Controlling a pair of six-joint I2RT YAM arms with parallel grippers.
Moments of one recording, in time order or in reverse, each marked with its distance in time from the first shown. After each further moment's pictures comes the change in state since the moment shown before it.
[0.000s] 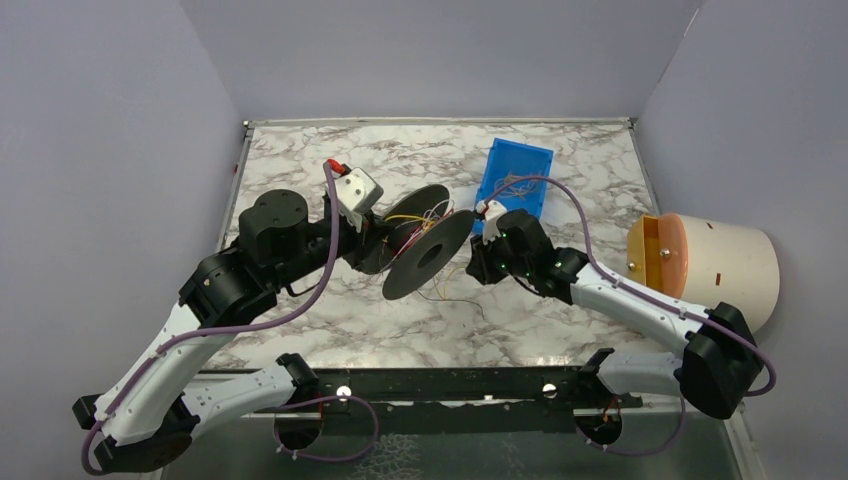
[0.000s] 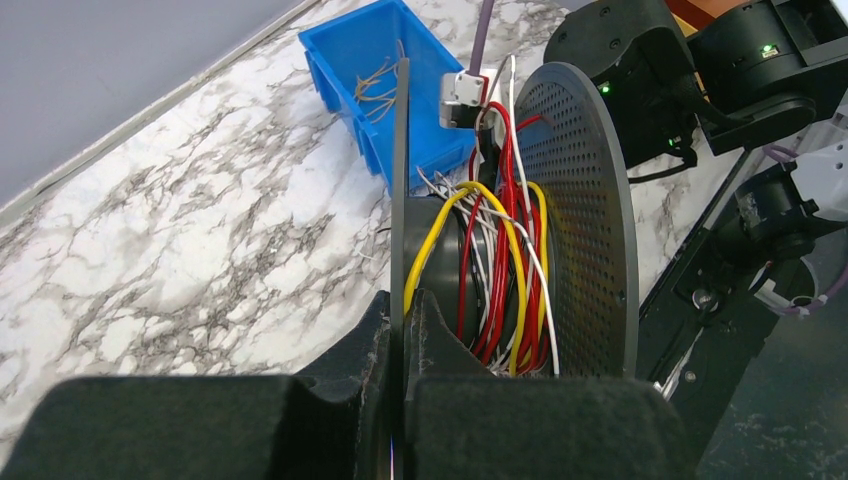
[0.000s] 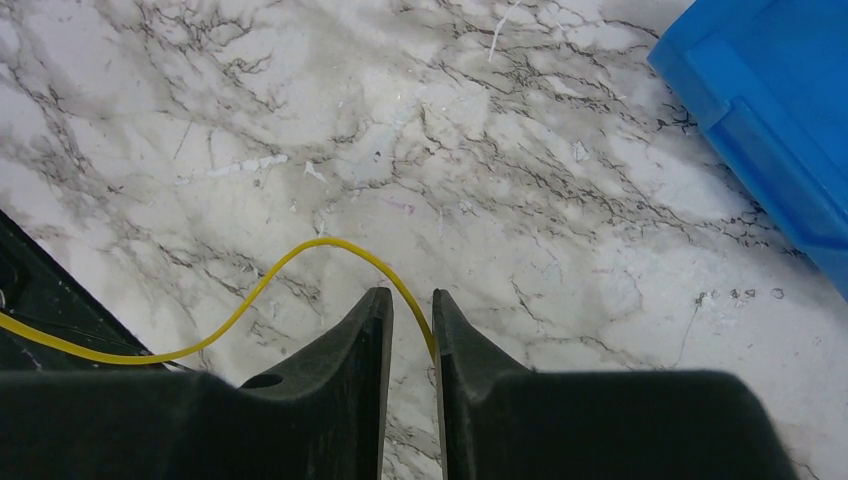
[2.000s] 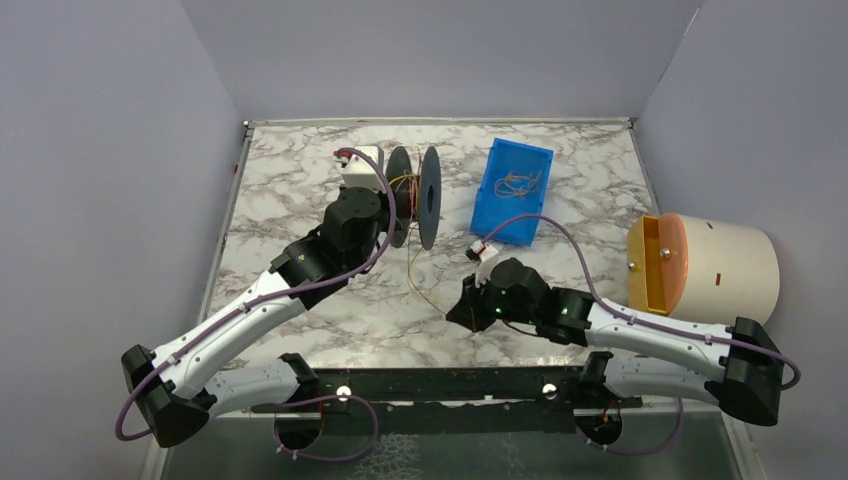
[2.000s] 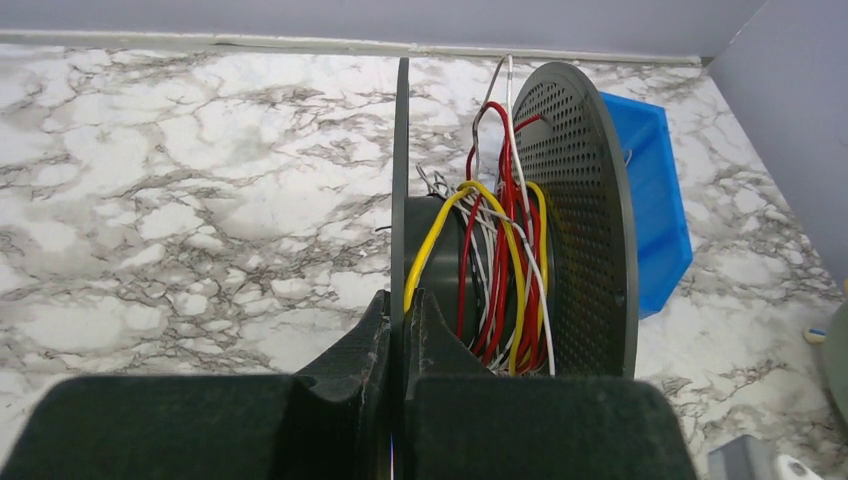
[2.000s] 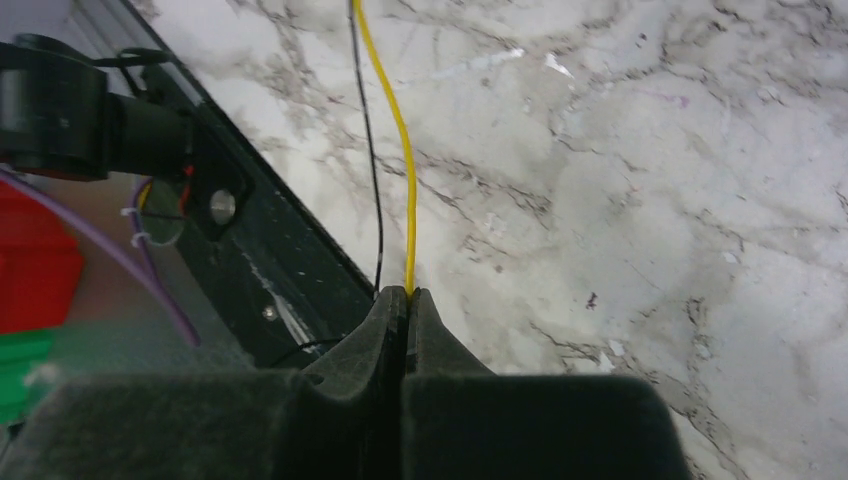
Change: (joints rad) left arm 0.000 0.171 -0.278 0.449 -0.621 -0.367; right arm 0.313 -0.181 -0.215 0.127 0.031 0.360
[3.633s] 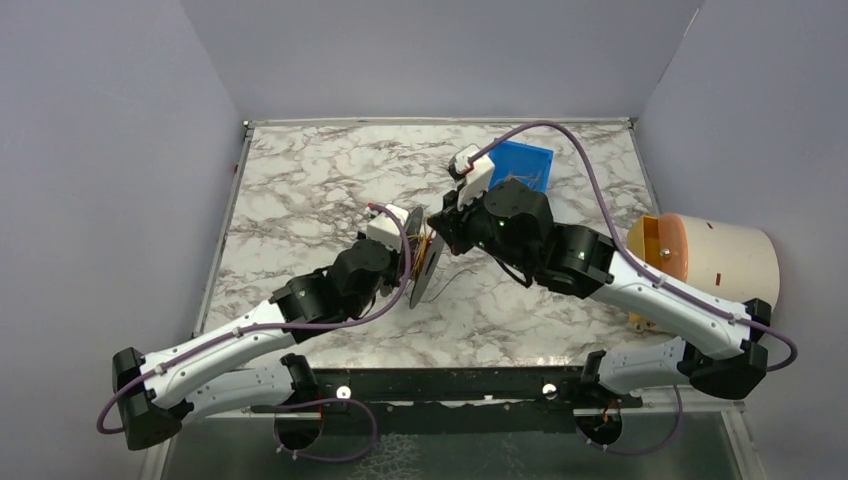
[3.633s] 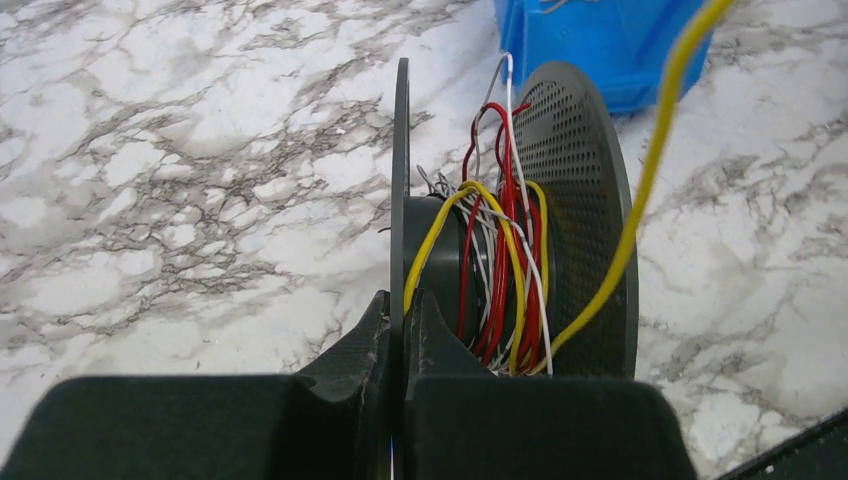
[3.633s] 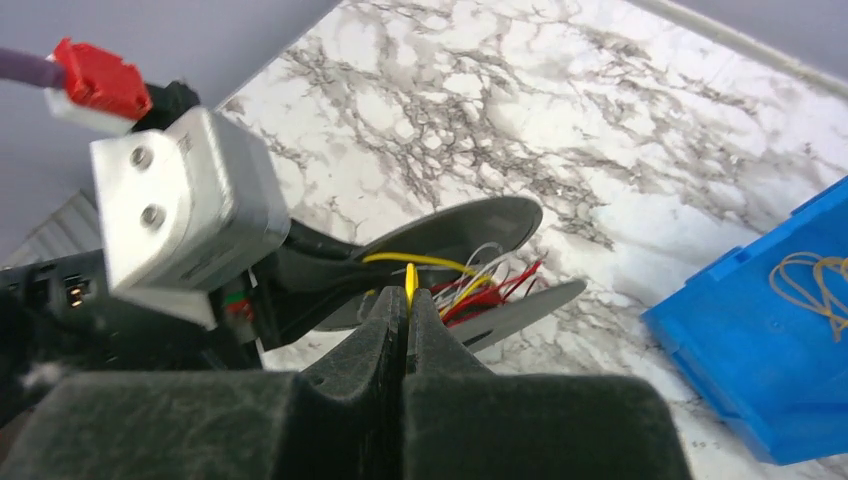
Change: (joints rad) left arm -0.196 -0.127 -0.260 -0.055 -0.016 0.112; right arm 0.068 0.201 0.837 -0.356 0.367 -0.333
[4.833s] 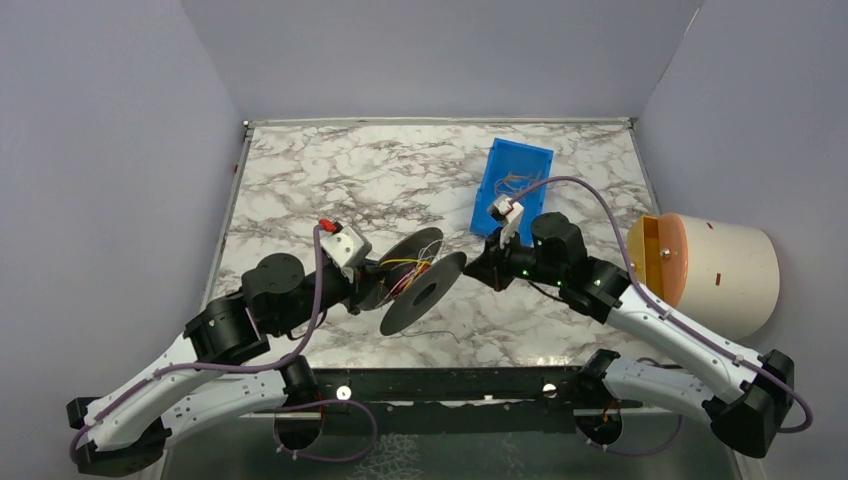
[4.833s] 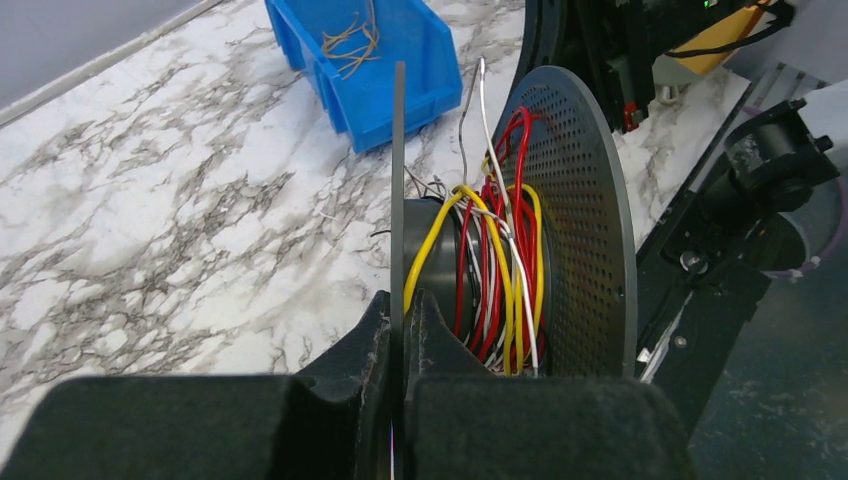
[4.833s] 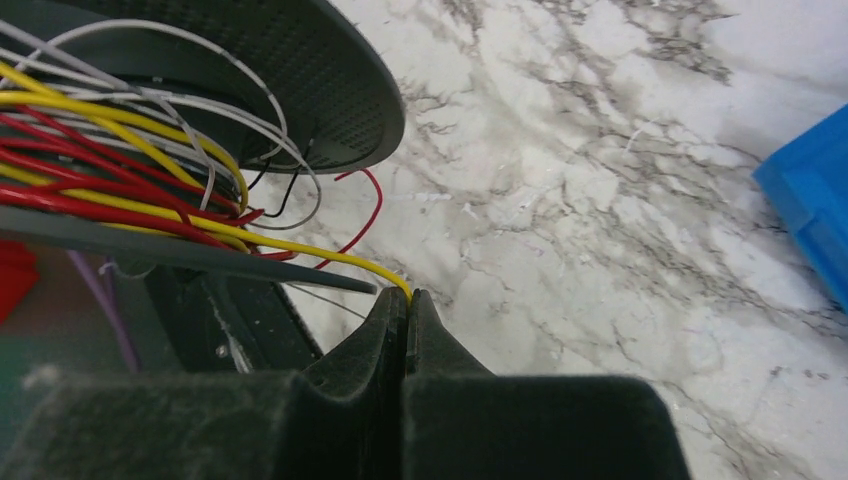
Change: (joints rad) left arm 0.000 -0.333 0.133 -0.252 0.458 0.185; right arm -0.347 -0.261 -0.573 0.170 -0.531 -0.023
